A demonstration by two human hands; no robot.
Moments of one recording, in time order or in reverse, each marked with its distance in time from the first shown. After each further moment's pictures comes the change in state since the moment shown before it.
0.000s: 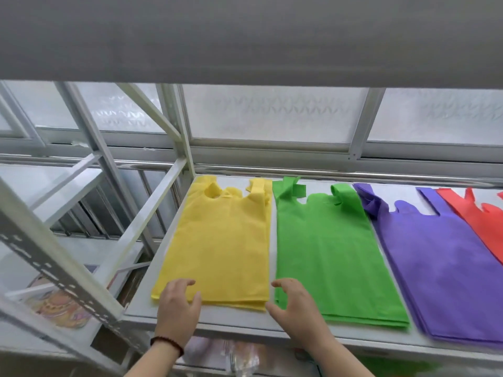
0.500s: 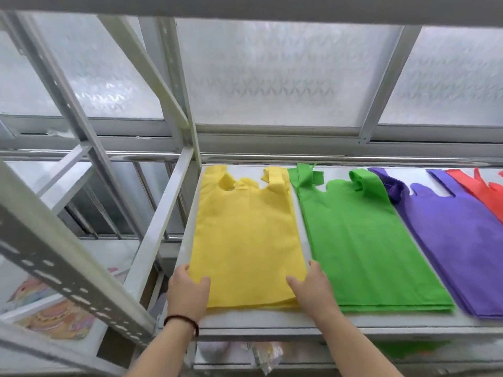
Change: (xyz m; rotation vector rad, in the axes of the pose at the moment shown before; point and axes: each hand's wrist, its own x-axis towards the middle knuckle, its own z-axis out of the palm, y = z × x) left_hand 0.063 -0.025 -0.041 -0.192 -0.163 -0.318; right_hand 0.056 -0.045 0.055 0.207 0.193 0.530
